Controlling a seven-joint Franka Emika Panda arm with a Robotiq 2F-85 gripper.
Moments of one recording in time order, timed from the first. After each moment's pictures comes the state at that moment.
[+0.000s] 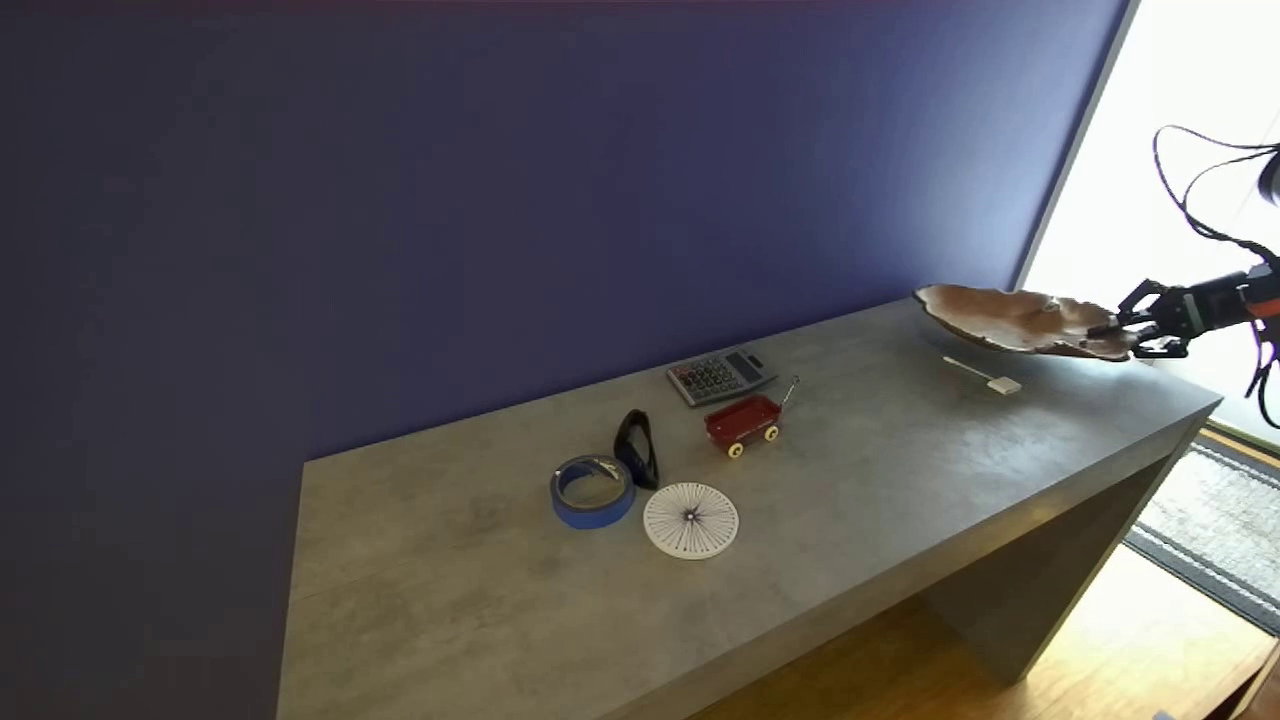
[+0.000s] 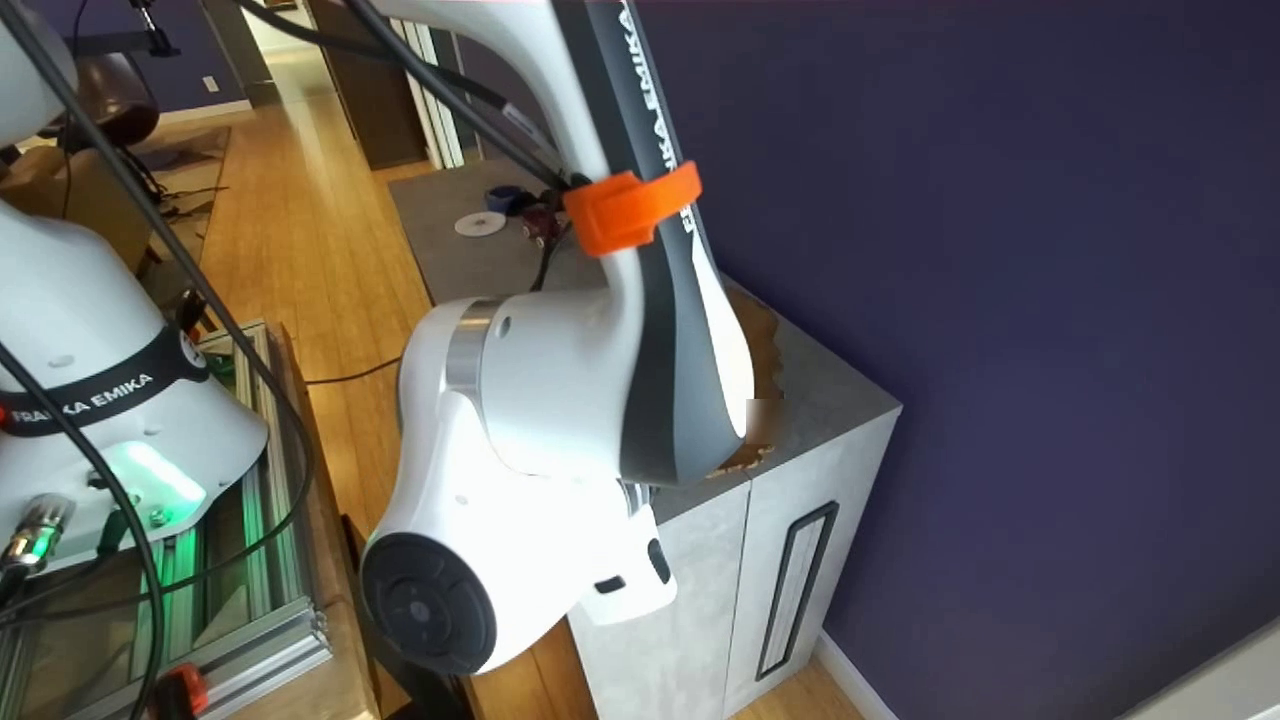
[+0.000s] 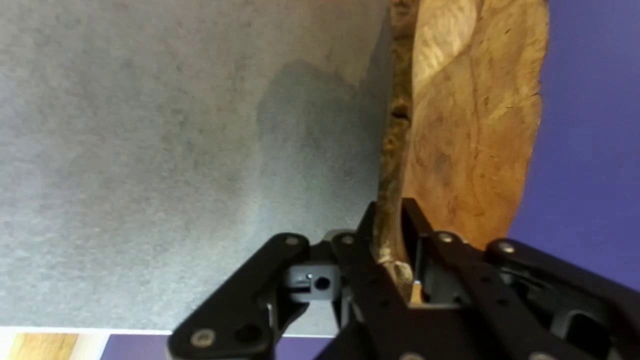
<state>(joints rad) -0.47 0.63 -0.40 -2.36 1.61 1.97 -1.19</state>
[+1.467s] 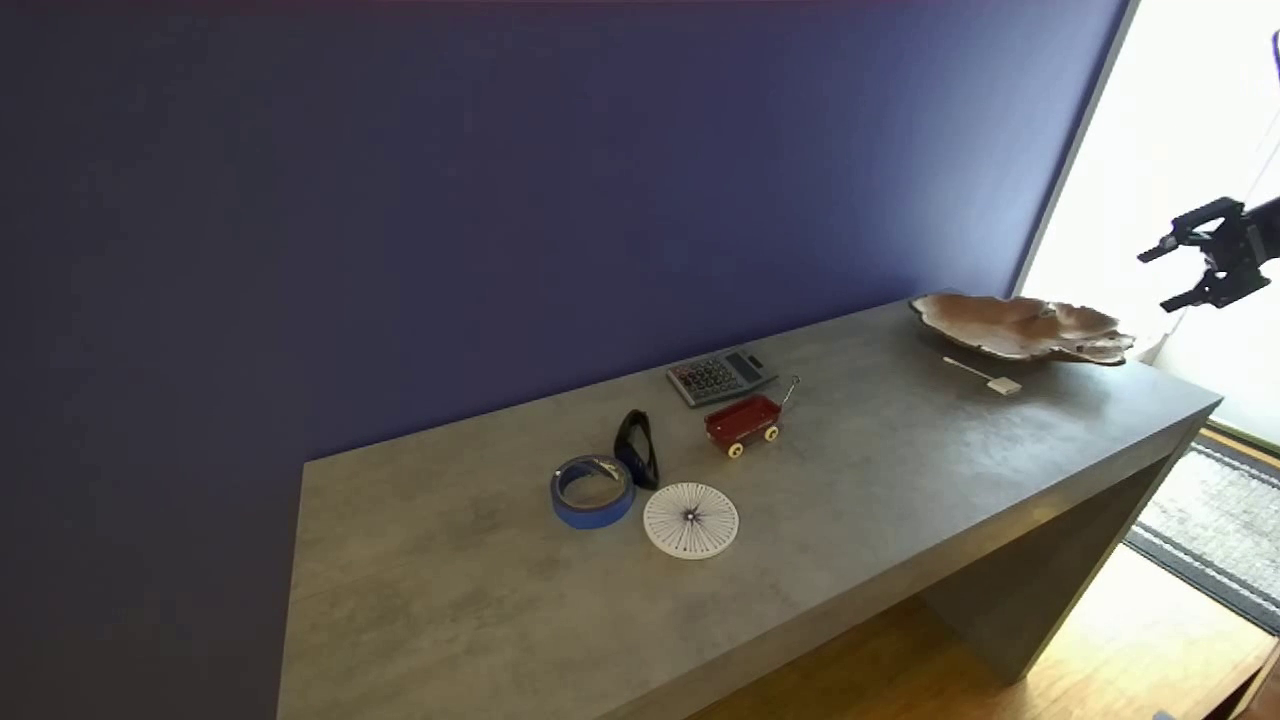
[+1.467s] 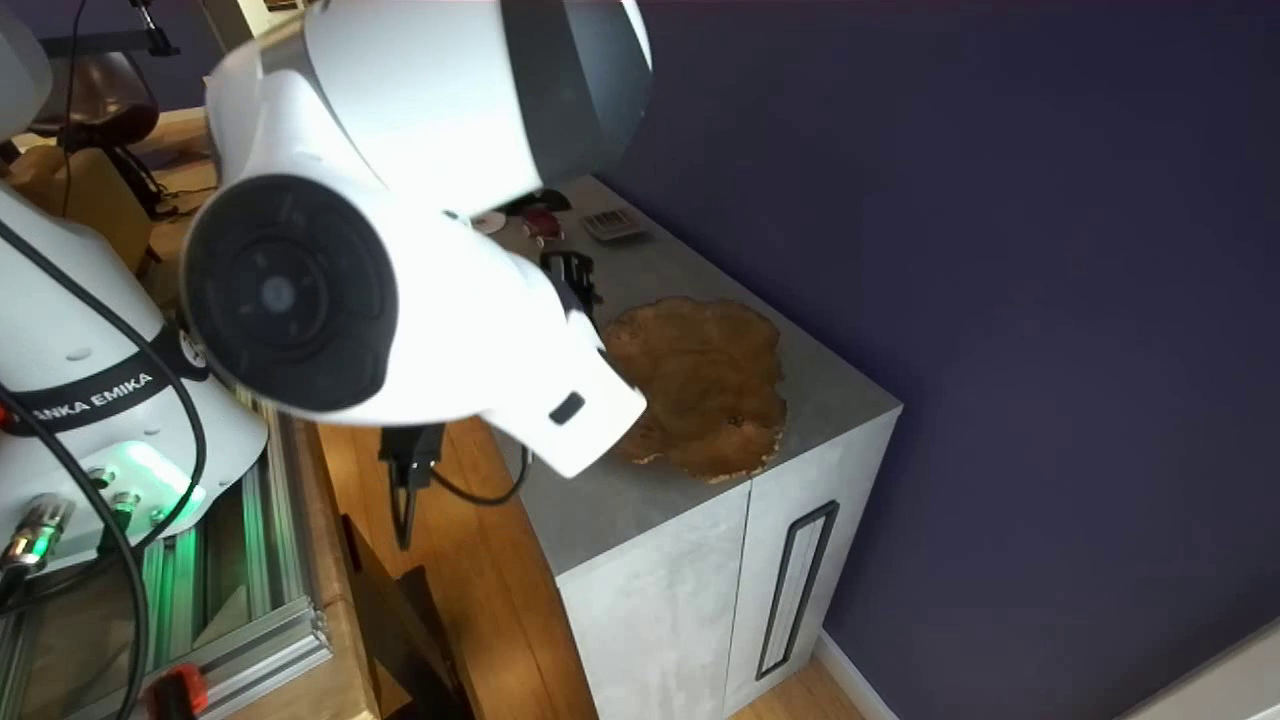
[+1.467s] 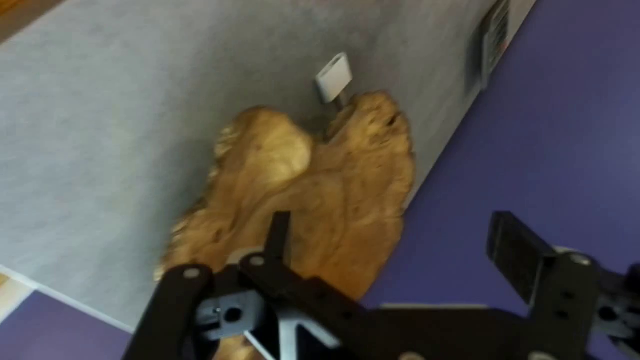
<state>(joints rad) -0.27 0.14 -0.56 -2.63 1.23 2.12 -1.18</state>
